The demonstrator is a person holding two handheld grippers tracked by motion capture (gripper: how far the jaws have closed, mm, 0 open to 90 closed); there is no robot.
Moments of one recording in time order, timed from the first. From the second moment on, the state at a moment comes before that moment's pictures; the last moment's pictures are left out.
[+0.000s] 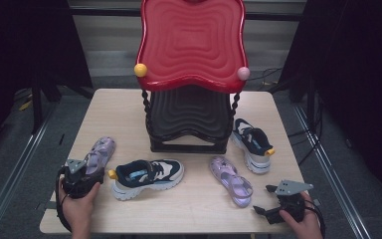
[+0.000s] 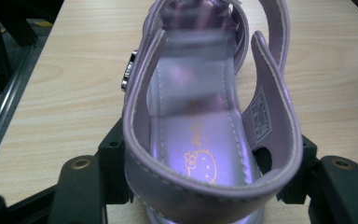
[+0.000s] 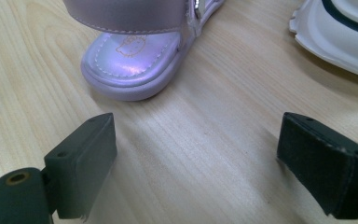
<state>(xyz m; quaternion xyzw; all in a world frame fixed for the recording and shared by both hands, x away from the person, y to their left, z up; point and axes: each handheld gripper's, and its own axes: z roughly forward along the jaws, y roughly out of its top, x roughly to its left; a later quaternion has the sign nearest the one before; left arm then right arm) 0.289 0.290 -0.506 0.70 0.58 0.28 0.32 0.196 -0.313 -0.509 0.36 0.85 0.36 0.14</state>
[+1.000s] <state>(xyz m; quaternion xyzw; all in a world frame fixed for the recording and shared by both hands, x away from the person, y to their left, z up) 0.279 0.290 -0.481 0.69 0.56 0.28 0.36 0.197 -0.313 -0.509 0.36 0.85 0.37 0.14</state>
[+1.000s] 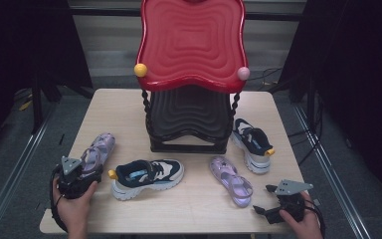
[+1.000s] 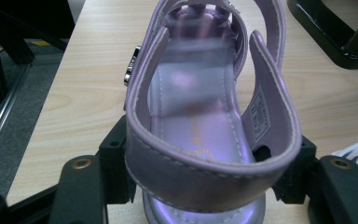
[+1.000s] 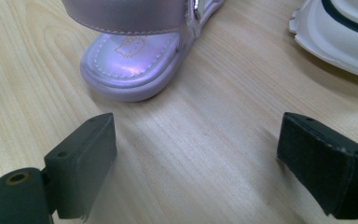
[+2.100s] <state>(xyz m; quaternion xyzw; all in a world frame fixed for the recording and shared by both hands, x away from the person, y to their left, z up) 0.262 0.274 -0.451 0.70 0.52 0.27 0.40 0.198 -0.313 -0.509 0.36 0.84 0.37 0.14</state>
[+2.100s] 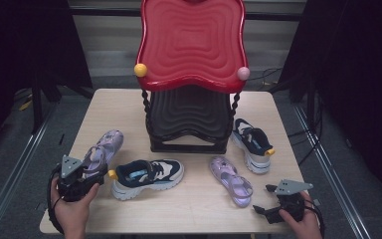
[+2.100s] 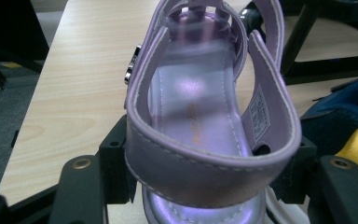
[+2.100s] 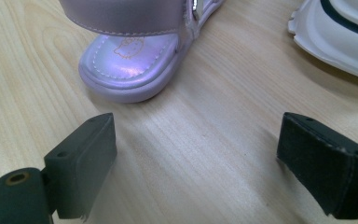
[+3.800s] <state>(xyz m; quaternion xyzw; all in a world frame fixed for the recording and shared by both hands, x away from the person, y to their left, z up) 0.235 0.220 -0.412 0.70 0.43 0.29 0.49 0.198 -0.313 -0.509 0.36 0.84 0.37 0.14</state>
